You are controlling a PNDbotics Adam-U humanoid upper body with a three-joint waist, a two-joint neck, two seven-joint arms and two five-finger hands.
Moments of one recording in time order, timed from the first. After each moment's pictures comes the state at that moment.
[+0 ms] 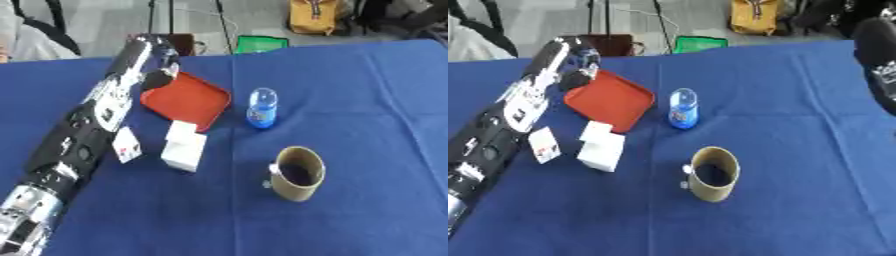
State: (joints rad) left arm -0.88 0.33 -0.10 -0.78 -0.86 -0.20 0.06; right arm -0.48 -0.40 0.09 -1.95 -0.30 -0.25 0.36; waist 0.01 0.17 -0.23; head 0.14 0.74
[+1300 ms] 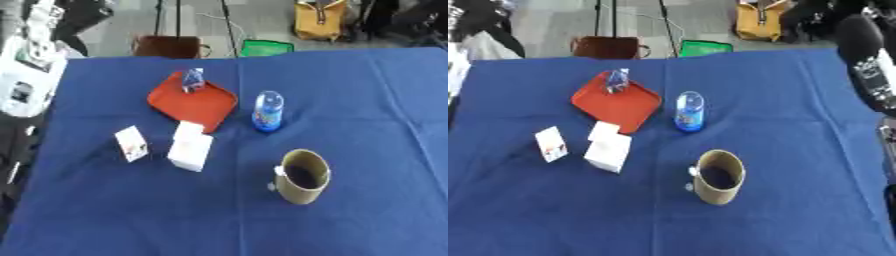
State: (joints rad) left arm -0.58 0.55 0.03 -1.73 -0.07 -0.08 -0.03; right arm -0.46 -0.39 0.07 -1.95 -0.30 -0.26 0.35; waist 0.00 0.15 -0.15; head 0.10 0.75
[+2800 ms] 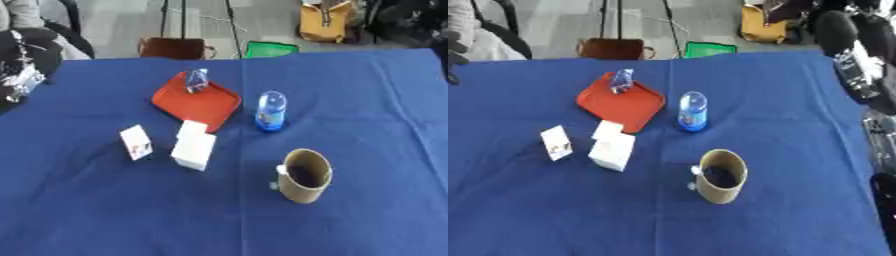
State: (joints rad) left arm -0.19 0.56 0.13 -1.93 -0.11 0.09 -0.26; right arm -0.44 -0.41 0.06 -1.93 -0.29 -0.26 0.34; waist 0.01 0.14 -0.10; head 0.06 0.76
